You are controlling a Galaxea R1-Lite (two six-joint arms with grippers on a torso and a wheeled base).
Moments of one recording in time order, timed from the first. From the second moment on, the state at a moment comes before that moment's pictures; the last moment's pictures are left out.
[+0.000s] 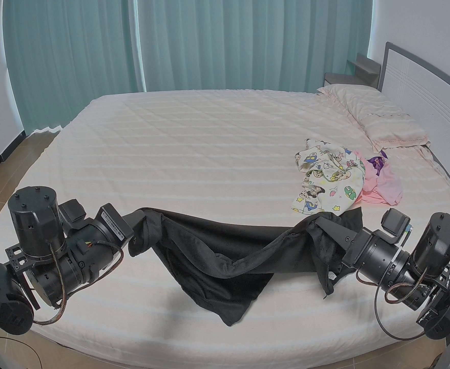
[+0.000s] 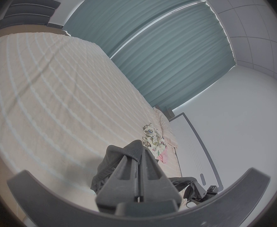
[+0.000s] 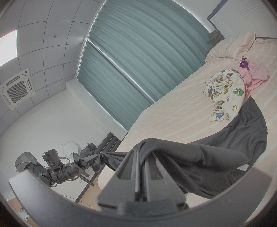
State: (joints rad) left arm -0.52 1.52 -0.42 -0.89 0.13 -0.95; right arm 0.63 1.75 -0.21 -1.55 -0.02 0.69
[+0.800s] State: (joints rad) left arm -0.52 1.54 -0.41 -0.89 0.12 -0.95; right arm 0.59 1.75 -0.21 -1.55 -0.01 0.70
